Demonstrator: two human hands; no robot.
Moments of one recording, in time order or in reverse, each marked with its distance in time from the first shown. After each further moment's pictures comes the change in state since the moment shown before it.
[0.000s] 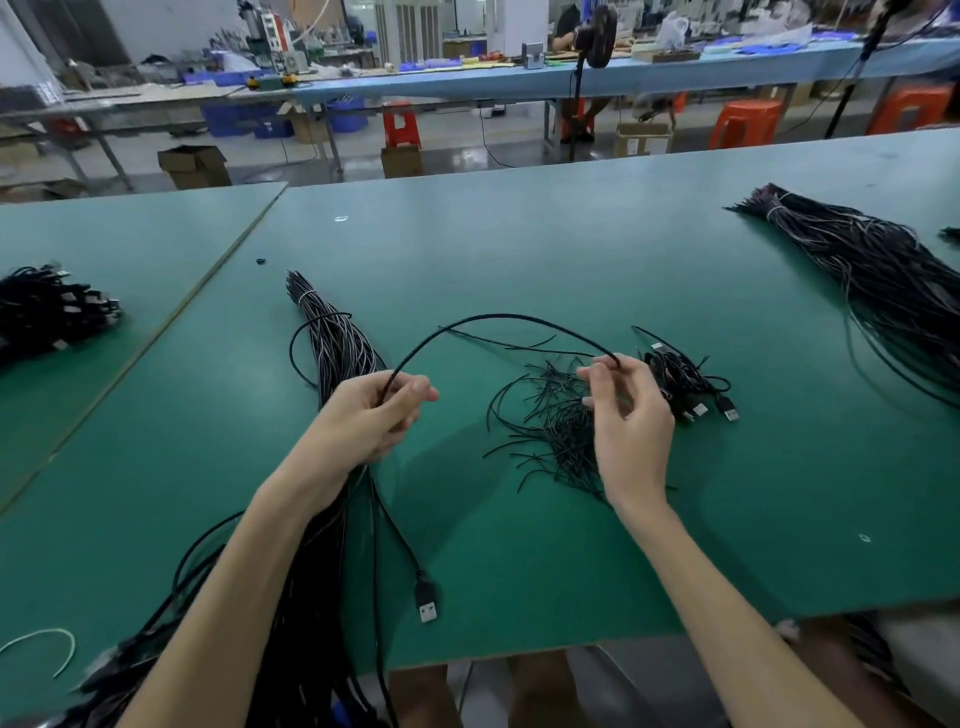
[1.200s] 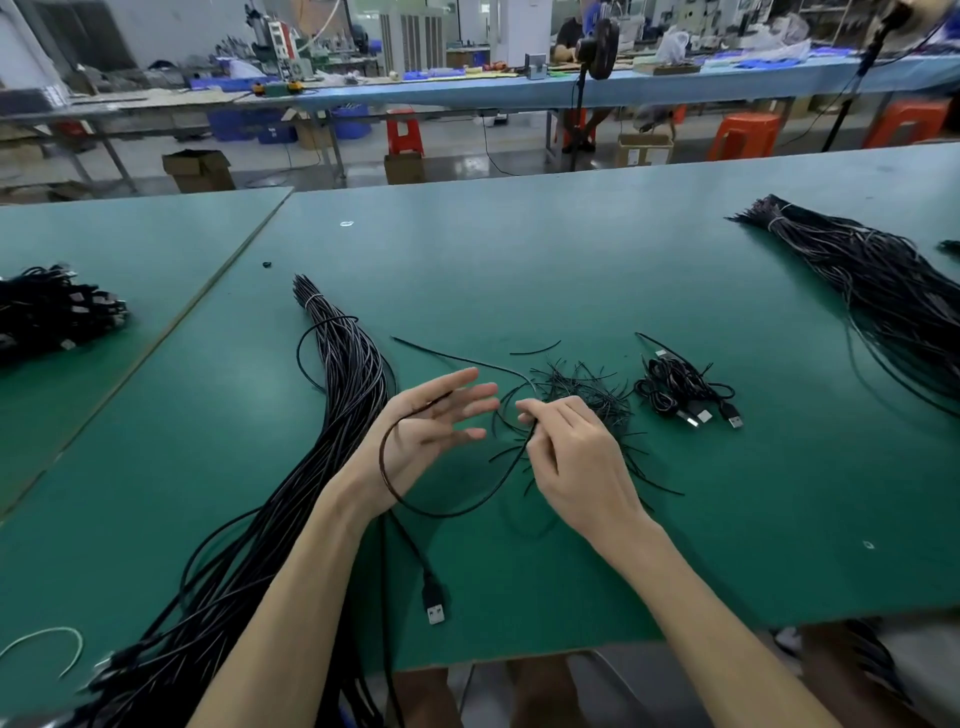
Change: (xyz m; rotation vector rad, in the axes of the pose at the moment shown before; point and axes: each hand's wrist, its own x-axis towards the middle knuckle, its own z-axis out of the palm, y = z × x) left_hand 0.015 -0.027 0.029 -0.432 -0.215 0.097; right_hand -0.027 -0.009 0.015 -0.529 -0.377 -0.530
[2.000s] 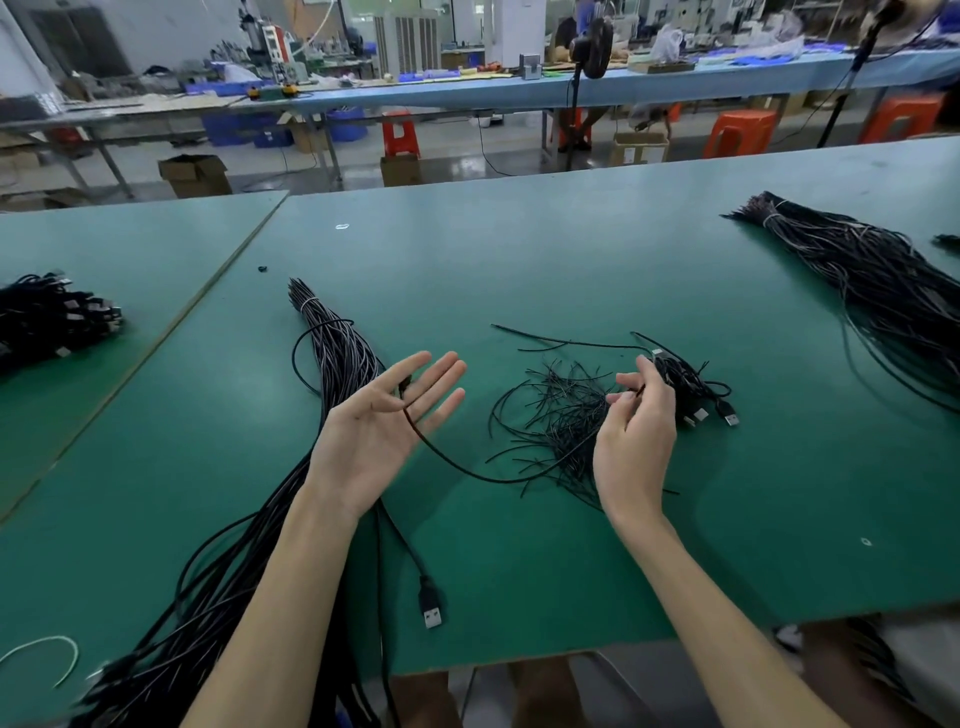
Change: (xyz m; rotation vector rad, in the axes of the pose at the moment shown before) left_hand -0.006 0.022 -0.005 -0.554 0.061 0.002; right_hand 0.010 0.026 -0.007 0.305 0.445 0.596
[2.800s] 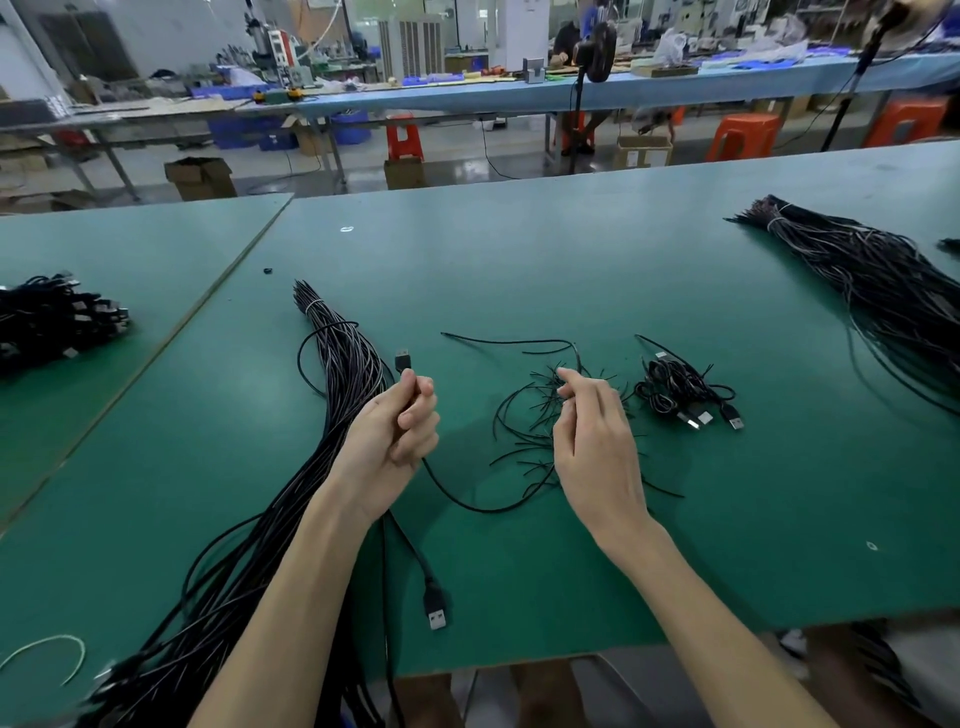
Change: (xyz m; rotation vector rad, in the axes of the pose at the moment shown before) left_hand 0.001 -0.009 -0.004 0.238 0.119 -0.032; right_hand -0.021 -0.009 0.008 -0.298 -0.249 -0.423
